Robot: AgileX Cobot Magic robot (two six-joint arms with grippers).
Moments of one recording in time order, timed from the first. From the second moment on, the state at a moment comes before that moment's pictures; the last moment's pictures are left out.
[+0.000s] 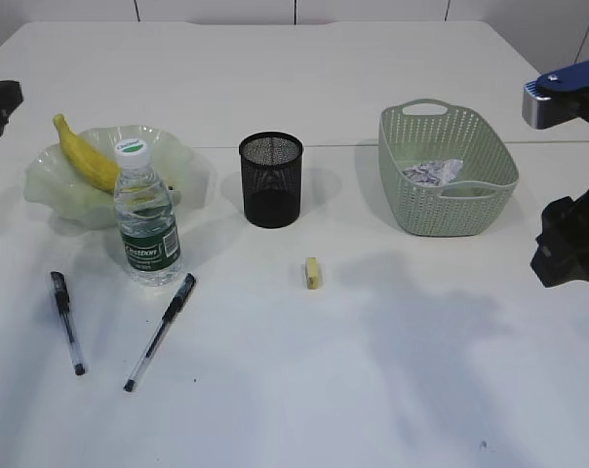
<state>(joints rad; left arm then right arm) 0.10 1.68 -0.80 0.37 -0.70 -0.35 0.30 1.32 -1.02 -0.11 1.01 -0.02</state>
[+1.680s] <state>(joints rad) 0.03 1.24 -0.80 -0.28 0.91 0.04 0.33 1.51 -1.28 0.15 1.00 -0.02</state>
